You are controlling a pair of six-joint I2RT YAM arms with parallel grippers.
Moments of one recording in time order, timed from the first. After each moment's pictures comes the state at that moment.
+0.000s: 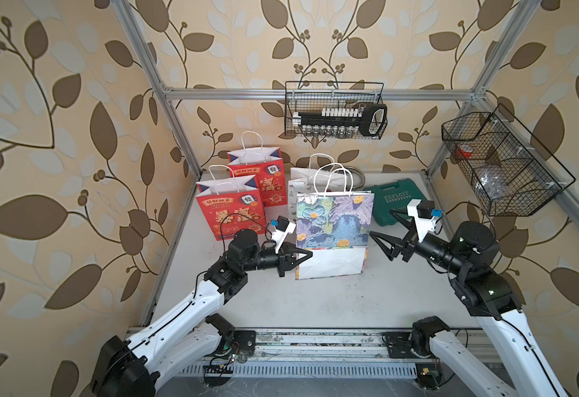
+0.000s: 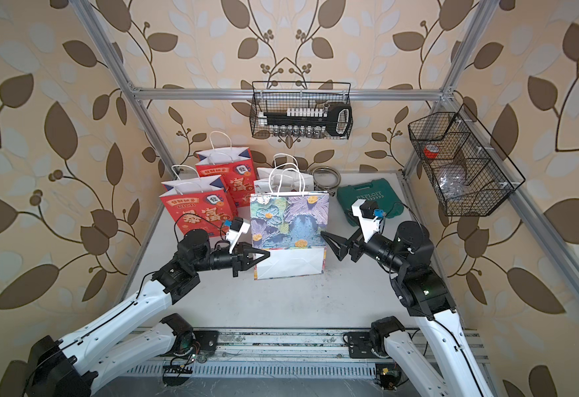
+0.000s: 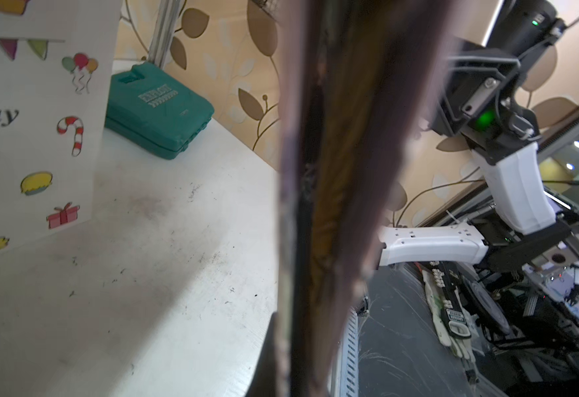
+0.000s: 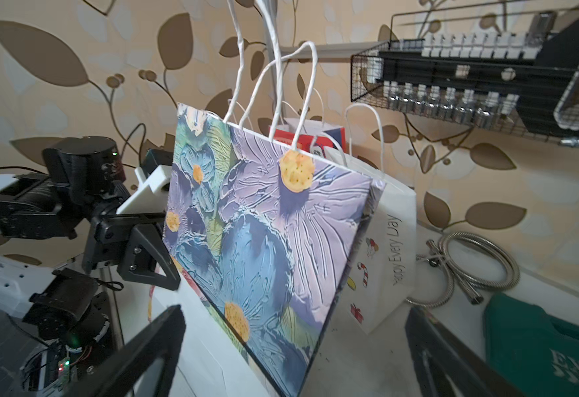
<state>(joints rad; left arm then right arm) -0.56 0.92 0.57 0.13 0.78 -0.48 0.25 0.66 0.92 -0.42 -0.49 0.02</state>
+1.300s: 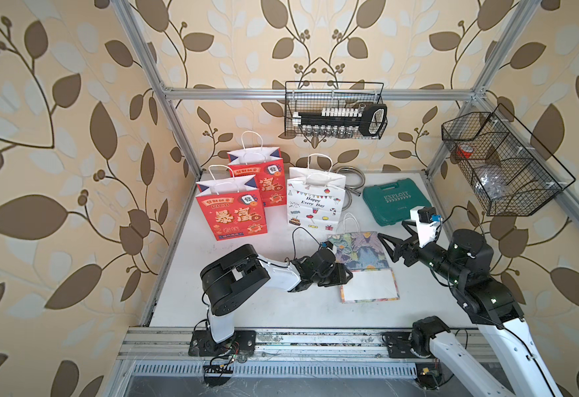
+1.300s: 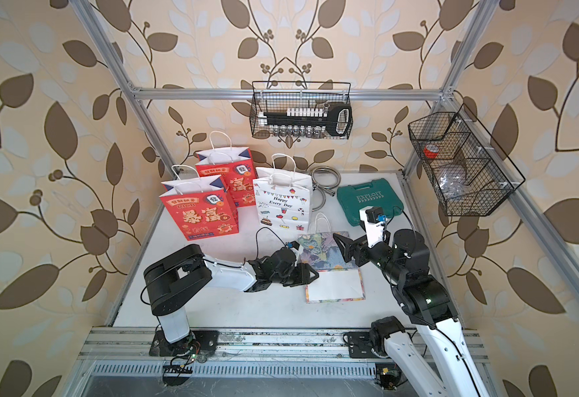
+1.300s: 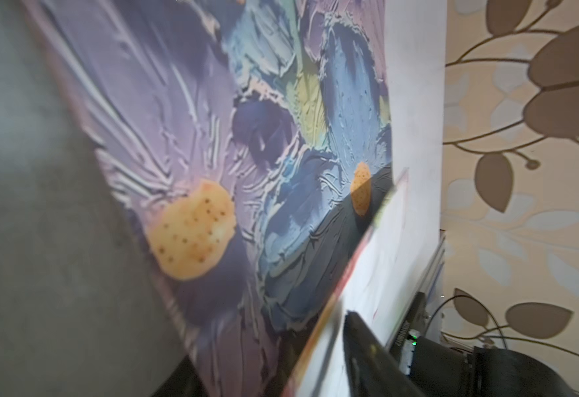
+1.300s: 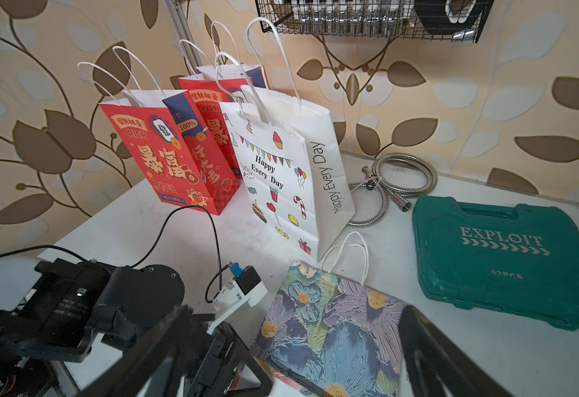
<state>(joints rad) -0.98 1.82 0.82 0.33 0.22 -1.07 0.25 0.61 0.88 -0.58 -0.25 0.06</state>
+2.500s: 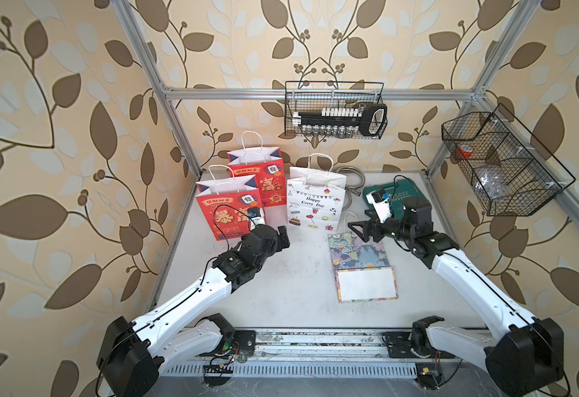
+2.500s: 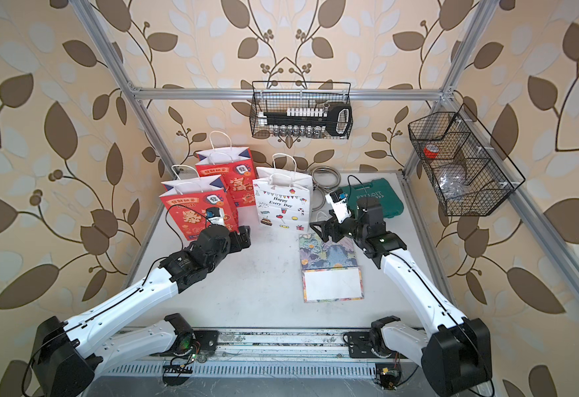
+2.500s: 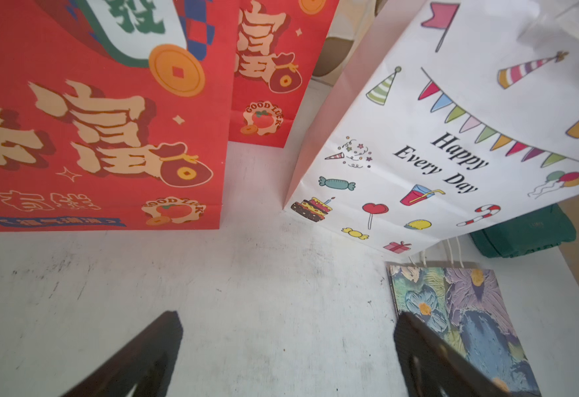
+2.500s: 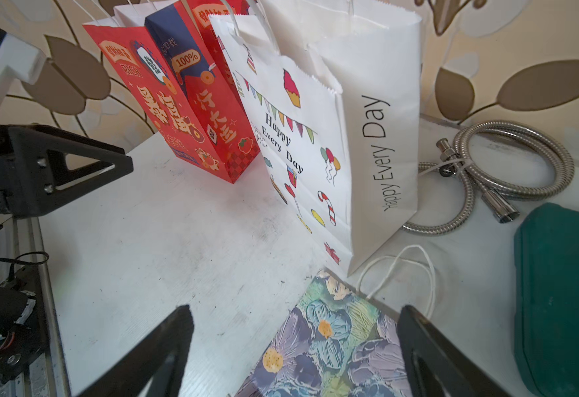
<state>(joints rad) -0.63 1.00 0.72 -0.31 -0.39 -0.66 0.25 1.18 0.88 -0.21 -0.48 -0.06</state>
